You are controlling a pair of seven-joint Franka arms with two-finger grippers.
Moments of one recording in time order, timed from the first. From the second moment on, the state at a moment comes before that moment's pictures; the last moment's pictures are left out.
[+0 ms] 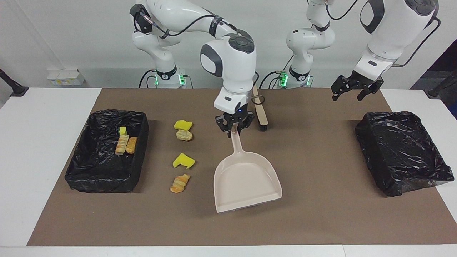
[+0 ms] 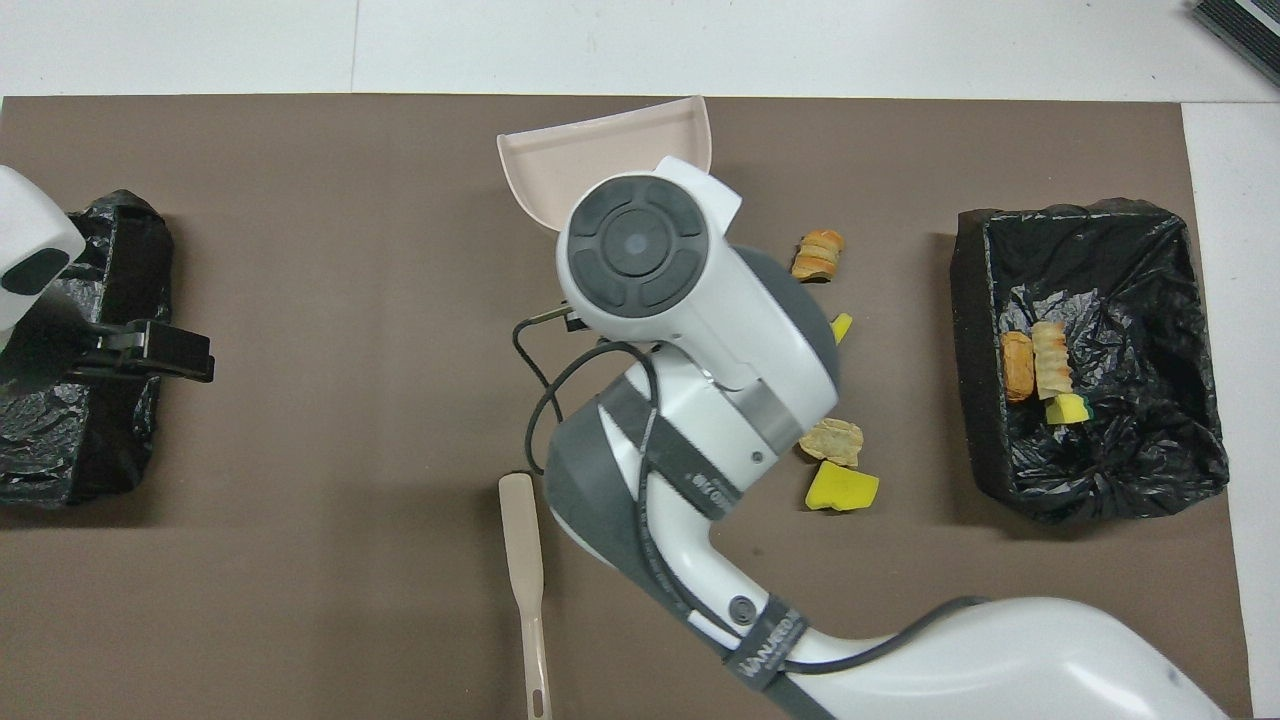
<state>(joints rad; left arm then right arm) 0.03 -0.08 -0.13 -1.72 -0.04 1.61 -0.06 0.35 0.55 0.40 -1.26 -0.33 1.87 0.58</state>
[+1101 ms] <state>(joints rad) -0.05 -0.09 -0.07 -1.70 -0.04 1.66 0.07 0.49 0.73 0.40 -1.26 -0.40 2.08 1.00</state>
